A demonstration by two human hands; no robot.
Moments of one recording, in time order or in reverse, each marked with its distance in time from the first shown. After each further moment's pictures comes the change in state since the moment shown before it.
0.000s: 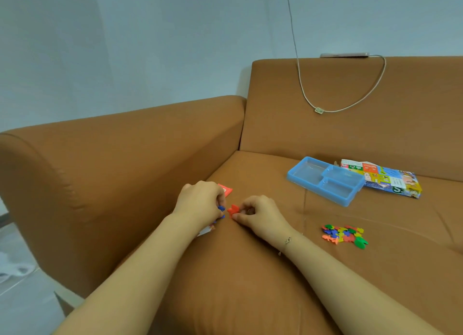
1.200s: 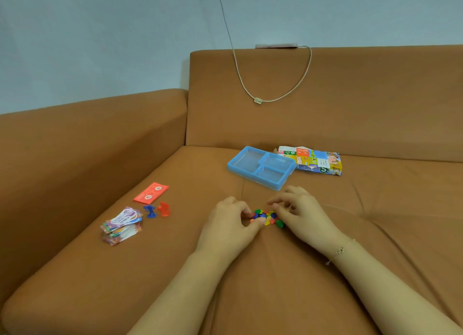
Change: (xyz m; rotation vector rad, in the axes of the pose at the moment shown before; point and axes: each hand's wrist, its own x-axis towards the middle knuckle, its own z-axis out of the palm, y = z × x) left_hand -0.011 0.147 0.092 -0.464 0.151 0.205; right_hand -0.102 0.093 -0.139 -0.269 0.227 -0.007
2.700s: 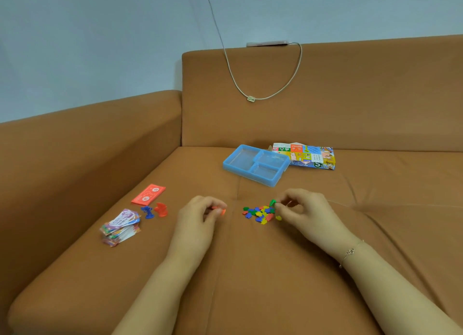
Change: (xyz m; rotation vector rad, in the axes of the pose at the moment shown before) left_hand -0.018 -0.021 -0.034 -0.231 0.129 -0.039; right_hand -0.024 -0.012 -0.023 0.168 0.033 0.088
